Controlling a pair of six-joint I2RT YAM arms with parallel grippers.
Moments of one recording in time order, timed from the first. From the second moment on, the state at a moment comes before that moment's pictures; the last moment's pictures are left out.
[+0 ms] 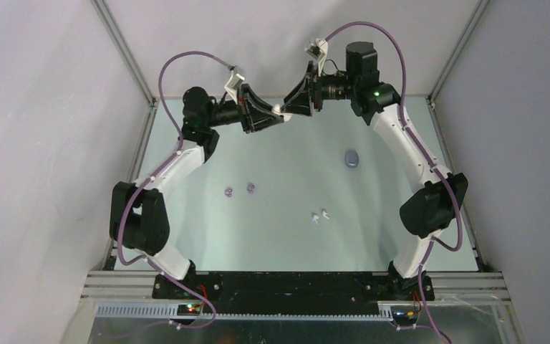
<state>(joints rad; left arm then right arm) -0.30 1.61 1.25 0.66 1.15 -0.53 0.40 1.80 1.95 -0.38 -1.03 0.03</state>
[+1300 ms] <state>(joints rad) -0.30 1.49 1.36 0.61 0.88 -0.59 0.16 1.50 1.63 -0.53 -0.94 -0.26</state>
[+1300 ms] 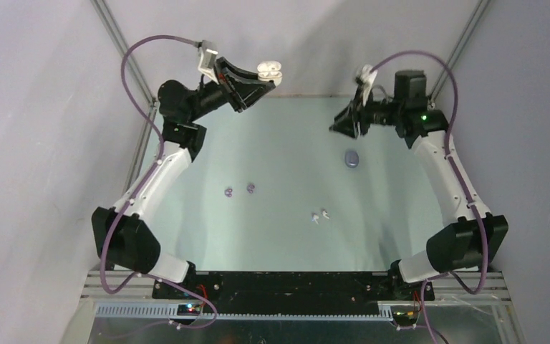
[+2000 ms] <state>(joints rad) -0.28 1.26 0.99 0.53 0.79 -0.43 0.37 1.75 1.31 -1.03 -0.74 -1.18</state>
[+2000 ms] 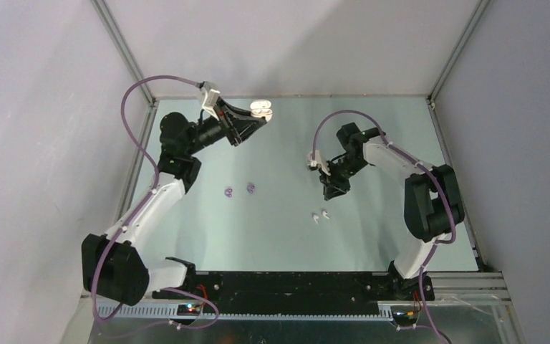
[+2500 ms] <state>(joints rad) -0.24 1.17 0.91 0.44 0.72 -0.43 0.54 1.83 1.31 -1.02 -0.62 -1.16</state>
